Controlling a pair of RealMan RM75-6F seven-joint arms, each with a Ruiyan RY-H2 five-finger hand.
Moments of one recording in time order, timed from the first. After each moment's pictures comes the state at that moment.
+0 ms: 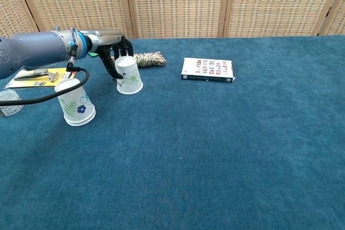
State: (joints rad) left arm -1.08 -1.74 -0.24 -0.80 0.97 0.56 0.17; right arm 0.10 -1.15 0.15 -1.48 -1.33 1.42 0.00
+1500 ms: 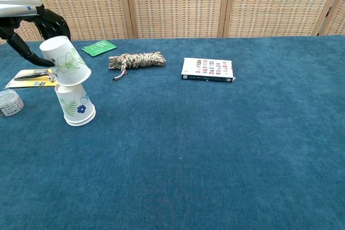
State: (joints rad) left arm -0.75 -1.18 -0.11 -1.43 1.39 0.87 -0.19; right arm 0.12 -1.15 0.14 -1.49 -1.35 1.40 -0.01
